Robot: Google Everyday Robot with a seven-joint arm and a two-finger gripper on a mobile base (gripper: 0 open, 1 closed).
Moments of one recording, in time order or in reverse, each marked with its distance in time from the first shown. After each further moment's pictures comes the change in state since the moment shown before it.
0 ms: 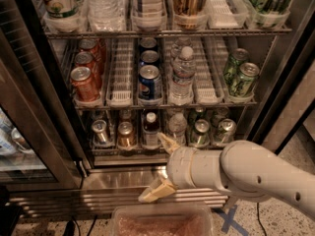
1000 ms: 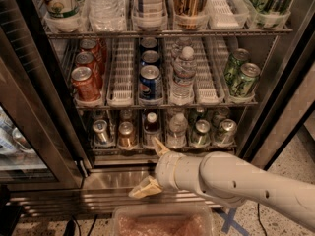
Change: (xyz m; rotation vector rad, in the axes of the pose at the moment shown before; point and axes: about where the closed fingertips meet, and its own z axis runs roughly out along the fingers) arm 0.026 -0.005 0.055 0.069 -0.005 0.031
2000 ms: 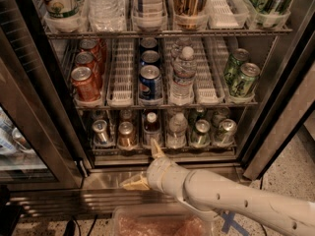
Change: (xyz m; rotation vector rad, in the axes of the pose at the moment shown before) arm 0.028 -0.017 0.055 0.200 -0.072 0.126
